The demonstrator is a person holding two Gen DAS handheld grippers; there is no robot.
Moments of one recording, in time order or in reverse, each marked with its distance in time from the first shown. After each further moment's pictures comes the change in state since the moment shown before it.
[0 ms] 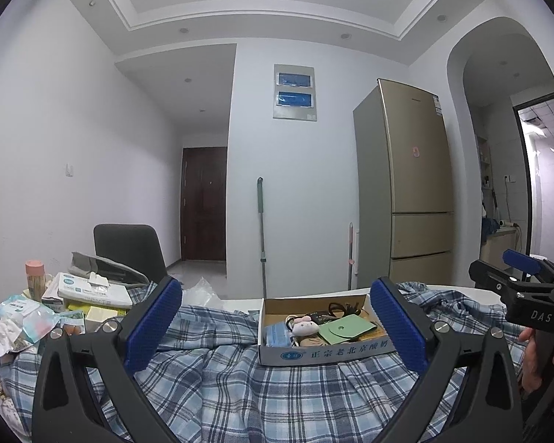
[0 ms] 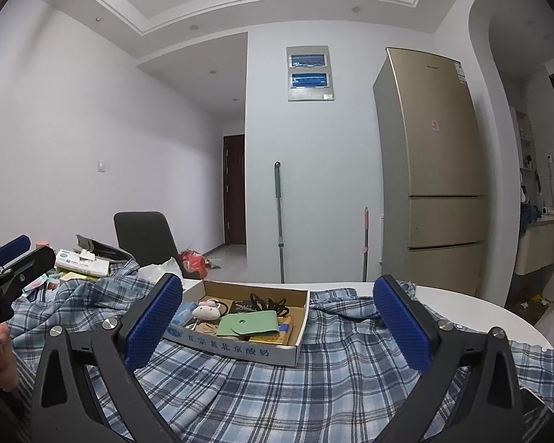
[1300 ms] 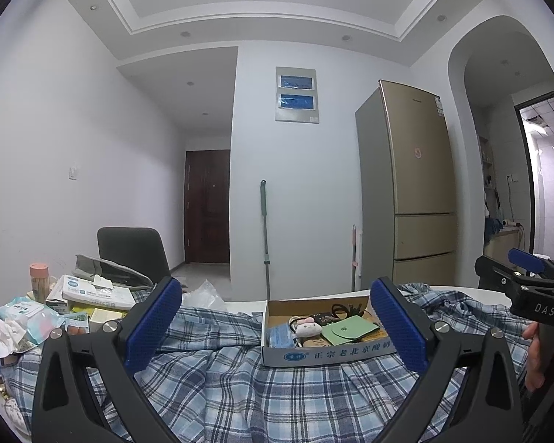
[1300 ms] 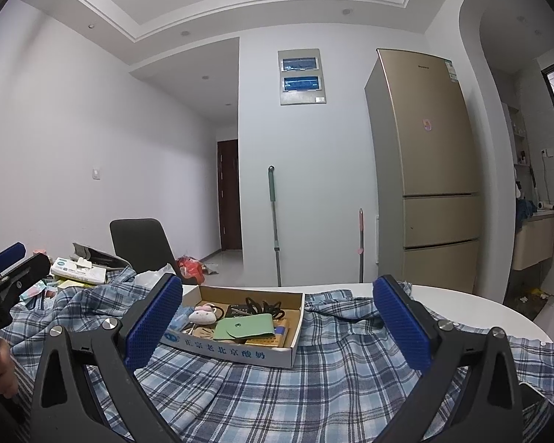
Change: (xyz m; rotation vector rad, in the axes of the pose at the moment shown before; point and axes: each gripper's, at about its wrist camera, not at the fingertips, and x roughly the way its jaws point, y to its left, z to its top) left arm -0.002 -0.001 -0.001 0.000 -0.011 0.018; right arm -0.005 -0.005 0.004 0.025 -0.015 -0.017
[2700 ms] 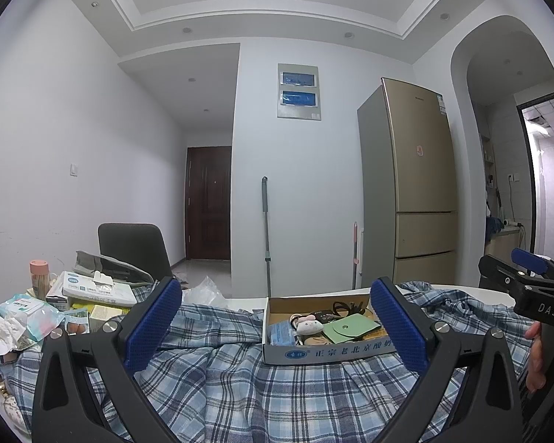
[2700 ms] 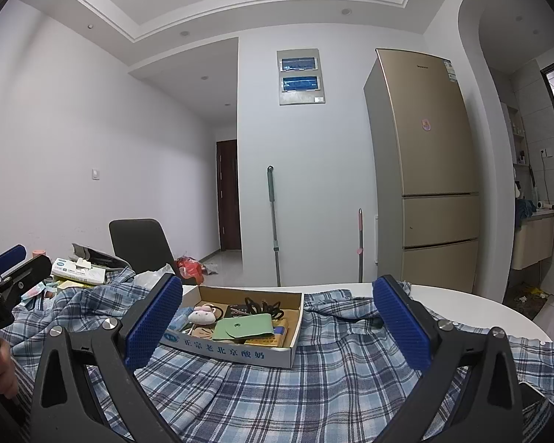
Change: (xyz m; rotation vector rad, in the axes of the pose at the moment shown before) left arm 0.000 0.000 -0.001 -0.005 0.014 0.005; right arm -0.001 -0.002 0.001 0.003 0.001 -0.003
